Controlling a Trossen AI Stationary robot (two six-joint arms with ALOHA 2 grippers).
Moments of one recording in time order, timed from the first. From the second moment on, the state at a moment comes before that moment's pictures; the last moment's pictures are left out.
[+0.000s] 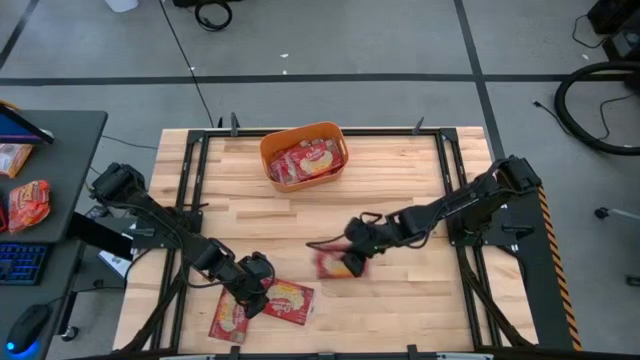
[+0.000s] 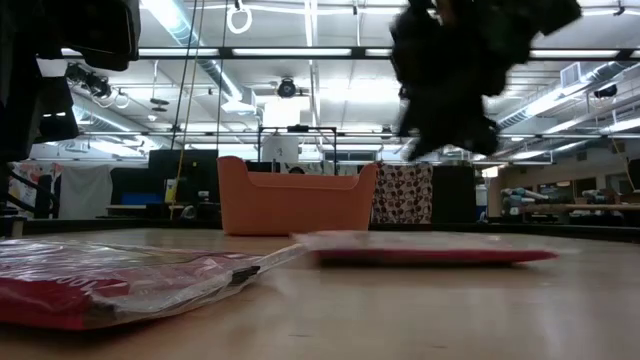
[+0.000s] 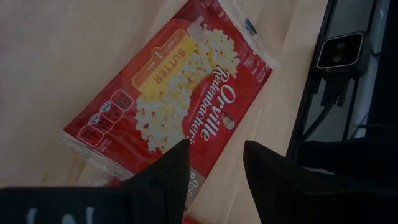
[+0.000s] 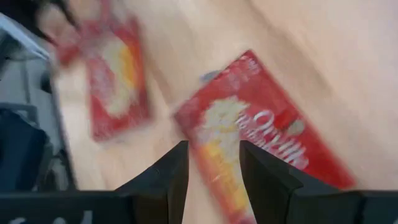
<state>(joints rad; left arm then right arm) -0.65 1.45 0.76 -0.19 -0.08 -1.13 0.29 1.59 0.92 -0.16 0.08 0.92</state>
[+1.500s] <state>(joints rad) -0.33 1.71 0.76 -0.04 -0.25 -0.90 0.05 1.70 0.79 -0.02 -0.13 1.14</state>
